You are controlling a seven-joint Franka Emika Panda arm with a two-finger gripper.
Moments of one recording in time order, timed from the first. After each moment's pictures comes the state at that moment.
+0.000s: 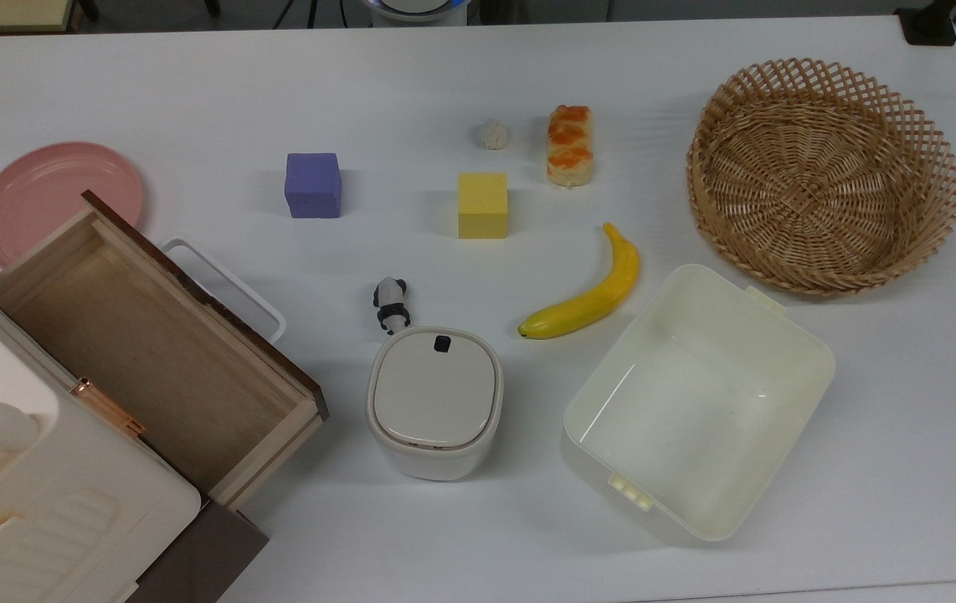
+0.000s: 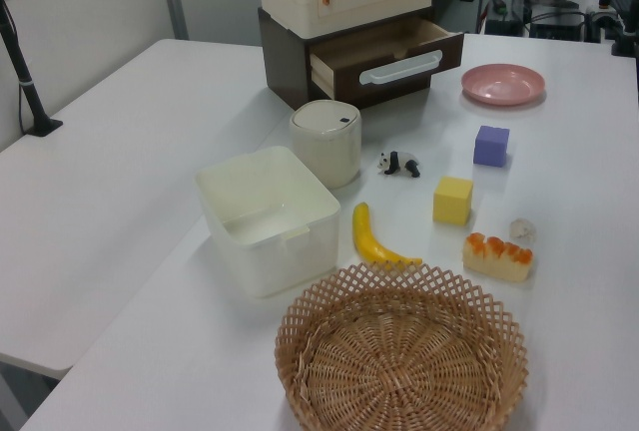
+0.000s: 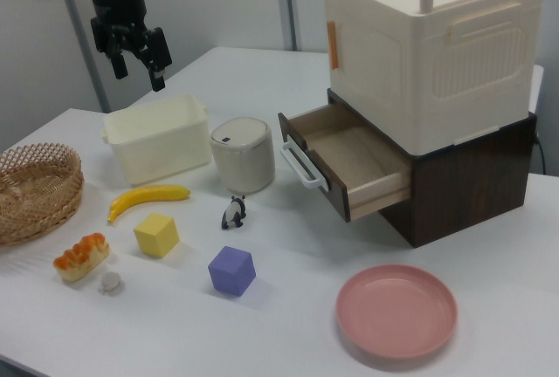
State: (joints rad) arm -0.06 0.04 0.12 -1.40 0.04 1.46 0.17
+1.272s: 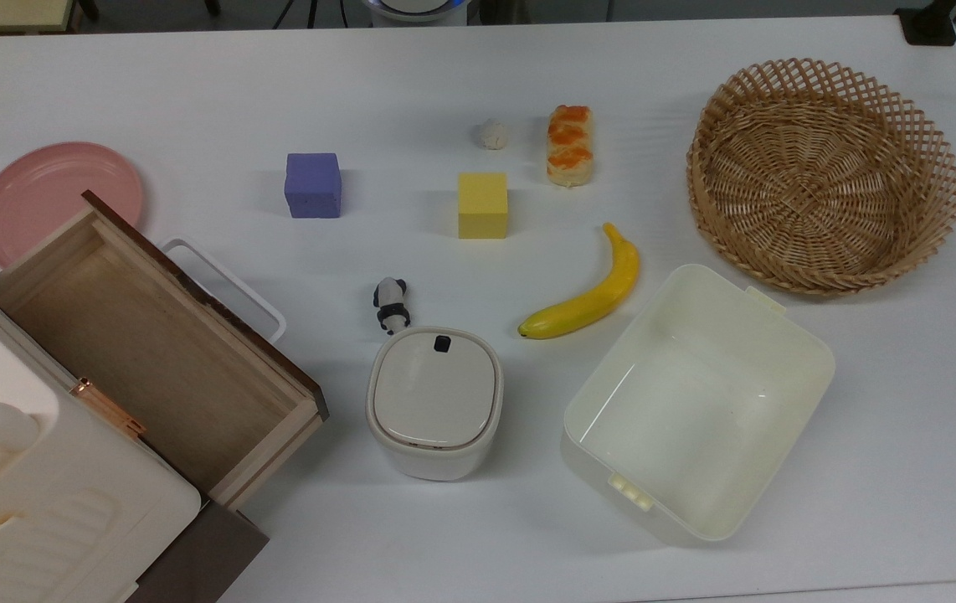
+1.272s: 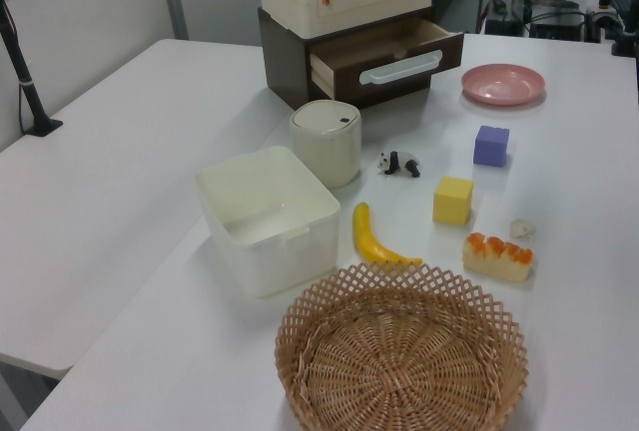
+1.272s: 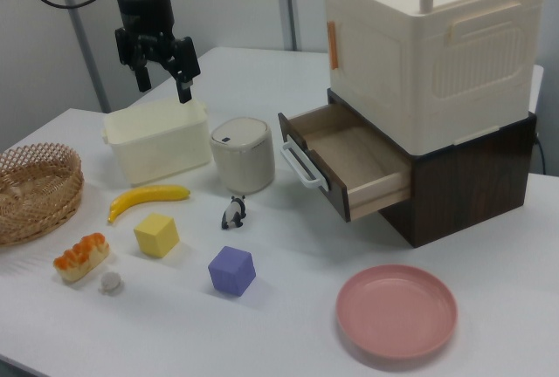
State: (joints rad) arm -0.15 0.04 0.11 -1.41 0.02 1.43 0.04
